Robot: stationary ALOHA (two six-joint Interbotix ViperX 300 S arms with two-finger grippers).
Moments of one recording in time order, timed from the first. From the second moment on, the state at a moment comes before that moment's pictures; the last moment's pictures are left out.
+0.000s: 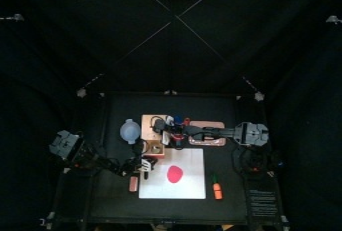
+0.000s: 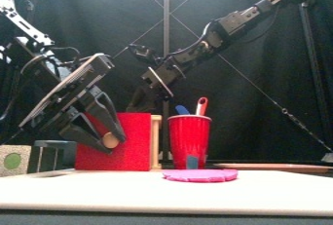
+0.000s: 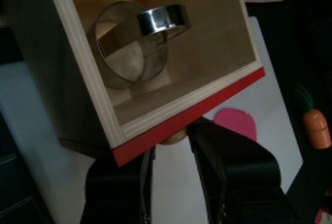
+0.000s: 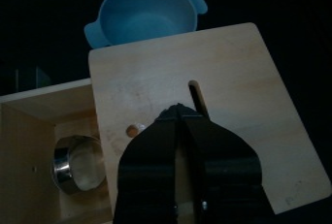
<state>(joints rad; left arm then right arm) -0.40 0.11 0.87 -1.48 -0.64 -0.05 -0.27 0.30 0.23 -0.13 0.16 0.01</state>
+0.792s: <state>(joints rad) -0.55 -0.18 1.01 -1.24 -0.60 -0.04 -0.26 0.31 0.21 -0.13 0.16 0.01</state>
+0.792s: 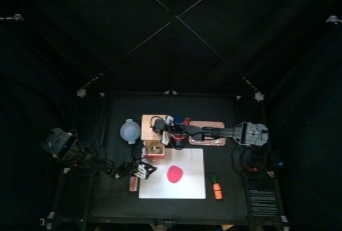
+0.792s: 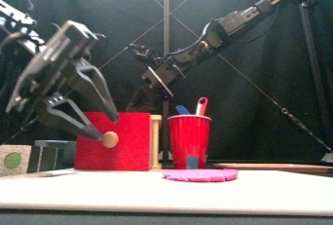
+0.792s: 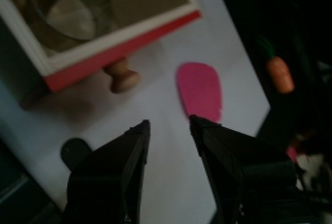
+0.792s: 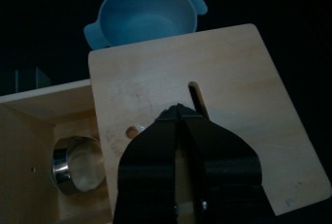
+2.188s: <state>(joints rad) -0.02 -0.64 1.41 -0.26 -0.78 0.02 -0.11 0.23 0.18 -0.02 0.35 0.01</state>
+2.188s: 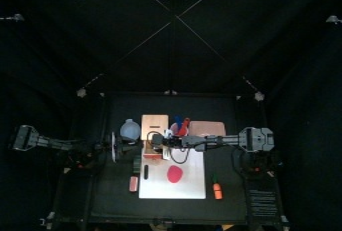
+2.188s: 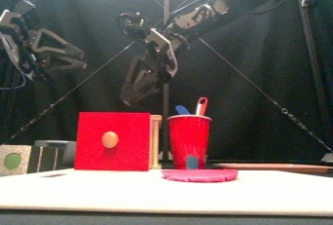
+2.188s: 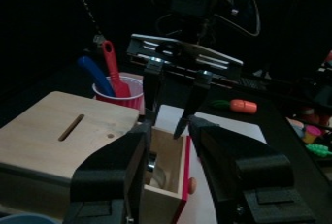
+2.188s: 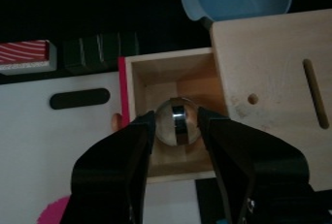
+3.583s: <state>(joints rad) -0.02 -0.64 1.41 -0.28 -0.71 0.02 -0.09 0.33 -0.03 -0.08 0.56 0.01</state>
